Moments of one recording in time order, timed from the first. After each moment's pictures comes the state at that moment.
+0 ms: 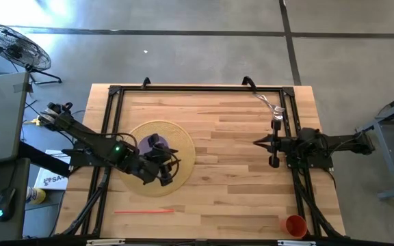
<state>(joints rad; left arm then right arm) -0.50 1.33 1.13 -0.55 -0.73 -0.53 0.07 0.01 0.01 0.08 0.06 -0.44</state>
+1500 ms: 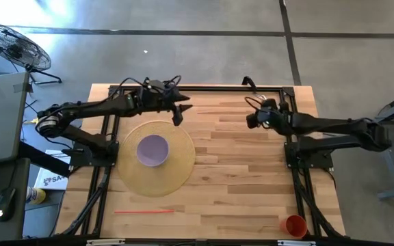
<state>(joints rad) 0.37 1.31 0.98 -0.05 0.03 -0.01 -0.31 0.97 0.57 -0.47 0.72 0.63</state>
